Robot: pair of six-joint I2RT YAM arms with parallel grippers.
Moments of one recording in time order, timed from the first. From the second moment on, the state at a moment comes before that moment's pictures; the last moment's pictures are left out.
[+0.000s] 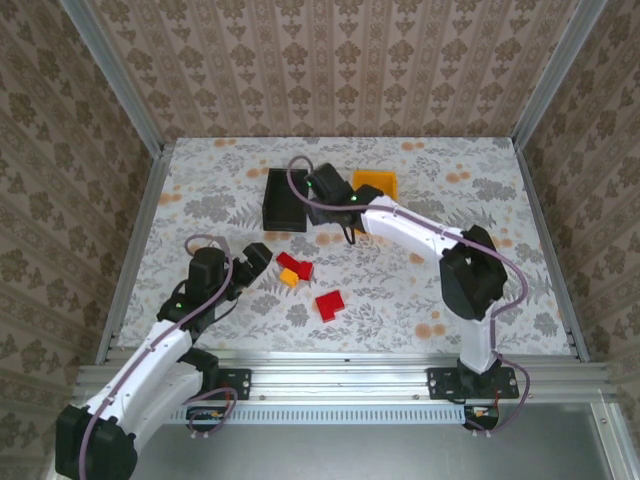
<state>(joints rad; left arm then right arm) -0.41 0.73 0.41 -0.24 0.16 -1.04 0.70 1.98 1.67 -0.56 0.32 0.21</state>
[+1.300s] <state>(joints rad) -0.40 0.69 0.42 -0.28 0.16 -1.03 0.83 1.88 1.56 -0.63 0.35 0.12</state>
